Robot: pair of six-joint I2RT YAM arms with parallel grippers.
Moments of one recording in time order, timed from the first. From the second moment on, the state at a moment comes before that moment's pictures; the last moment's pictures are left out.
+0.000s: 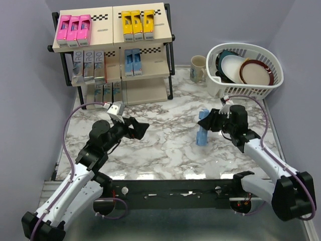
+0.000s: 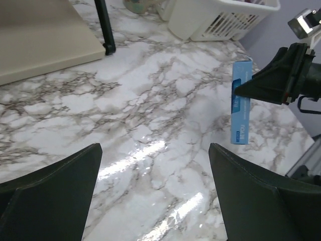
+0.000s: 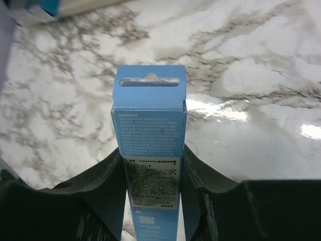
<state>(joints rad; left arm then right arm) -0.48 0.62 0.56 -0.10 0.16 -0.38 0.24 1.10 0.60 -0.06 -0.36 0.38</state>
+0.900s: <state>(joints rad) -1.11 1.20 0.34 1.06 -0.04 -0.68 0.24 0.44 0.12 0.76 -0.49 1.05</state>
